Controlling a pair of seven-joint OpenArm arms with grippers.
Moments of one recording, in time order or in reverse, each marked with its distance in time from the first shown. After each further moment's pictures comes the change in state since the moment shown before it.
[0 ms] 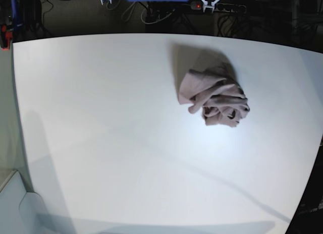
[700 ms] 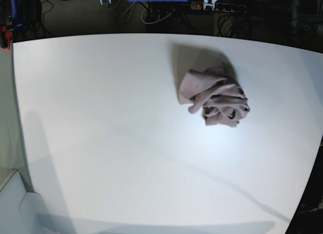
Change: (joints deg) left arm 0.6 -0.1 0.0 0.0 0.0 0.0 0.0; right arm 0.0 0.3 0.0 0.0 0.0 0.1 0.0
